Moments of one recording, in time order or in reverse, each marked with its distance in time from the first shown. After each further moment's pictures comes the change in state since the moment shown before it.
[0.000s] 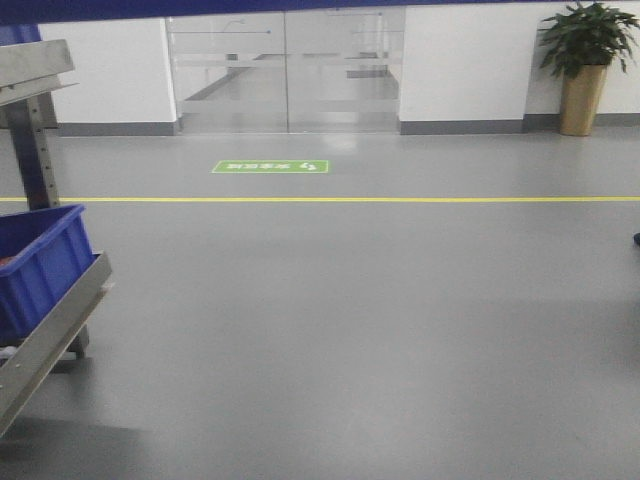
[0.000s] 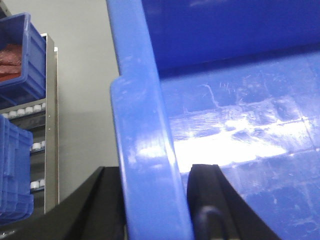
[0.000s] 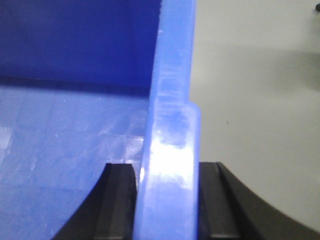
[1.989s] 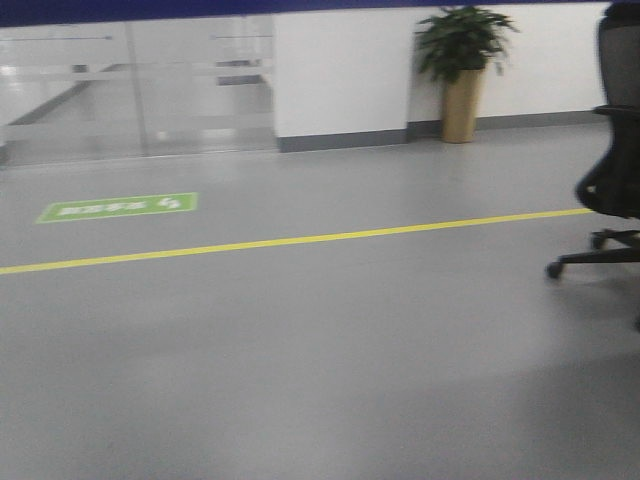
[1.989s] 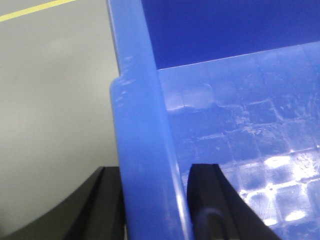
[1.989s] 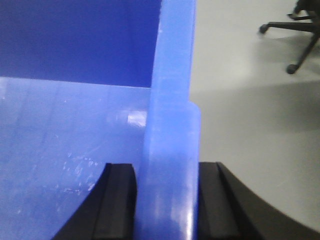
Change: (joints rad) left arm 0.000 0.000 0.000 0.004 0.002 0.000; right arm 0.000 0.002 0.000 0.002 -0.020 0.000
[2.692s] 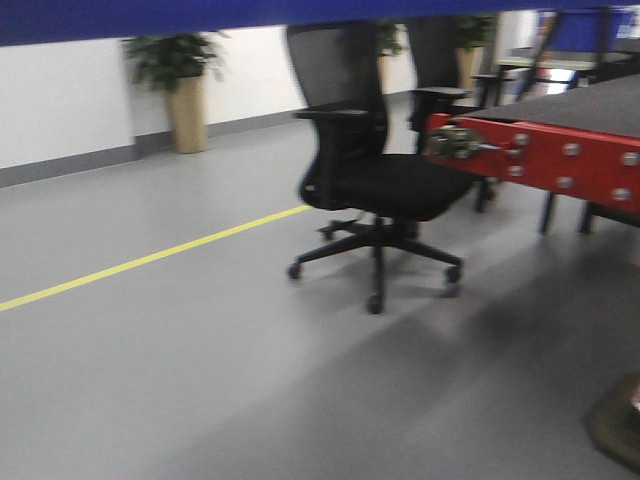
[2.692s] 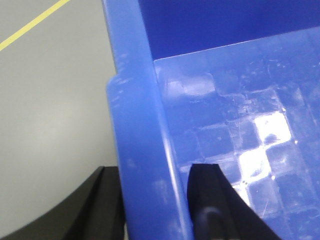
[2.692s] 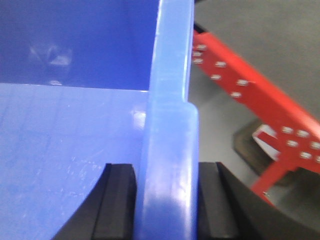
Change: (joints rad) left arm 0.000 0.000 0.000 0.009 0.000 0.000; right arm 0.000 0.000 0.000 -0.002 -0.062 -0.004
